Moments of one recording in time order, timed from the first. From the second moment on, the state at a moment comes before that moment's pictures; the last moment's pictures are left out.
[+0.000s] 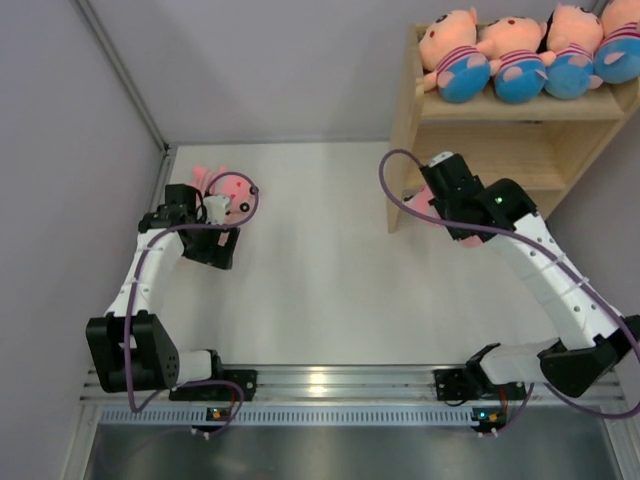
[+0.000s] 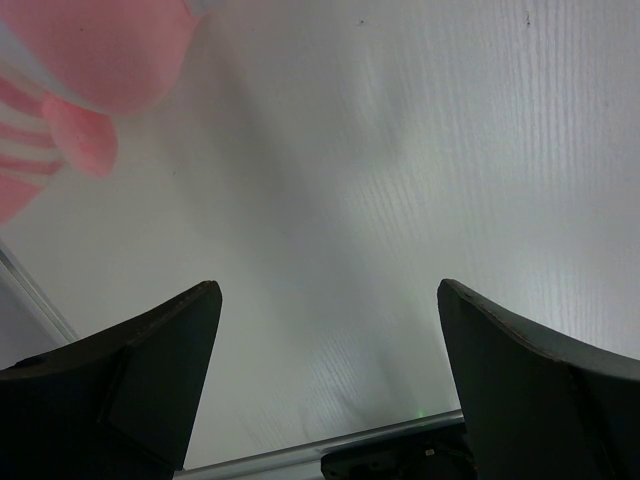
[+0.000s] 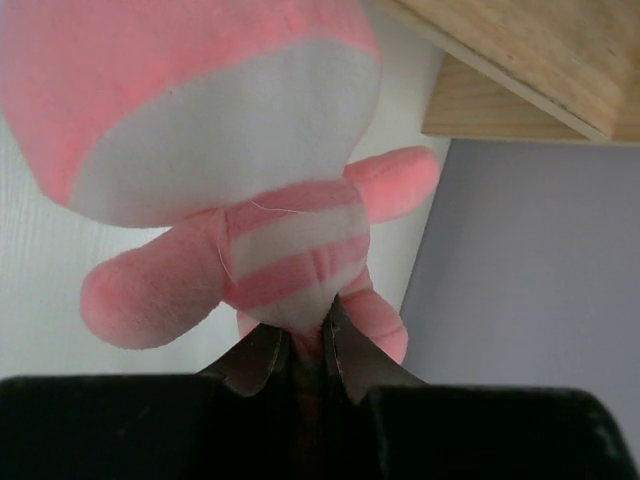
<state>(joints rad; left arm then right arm) 0.06 1.32 1.07 -0.90 0.16 0.35 0.60 1.32 1.55 -1.31 0.57 -0.02</state>
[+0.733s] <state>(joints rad) 0.06 1.30 1.08 -0.90 0.16 0.37 0.46 1.33 1.56 -0.72 0.57 -0.08</state>
